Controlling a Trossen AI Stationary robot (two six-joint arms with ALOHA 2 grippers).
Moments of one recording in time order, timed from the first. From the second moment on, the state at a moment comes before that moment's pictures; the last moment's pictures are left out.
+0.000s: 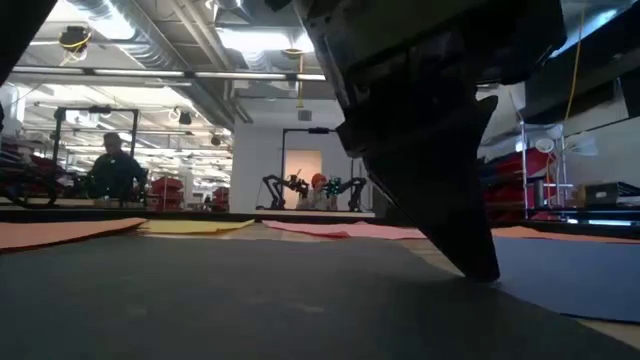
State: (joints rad) left arm -0.37 2.36 1.87 -0.58 -0.05 -0.18; right arm 1.10 1.62 0.83 -0.39 -0.05 1.33
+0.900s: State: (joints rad) left arm -0.35 2.29 1.87 -0.27 -0.30 -0.16; right arm 1.12 1.60 0.85 -0.50 0.39 1.24
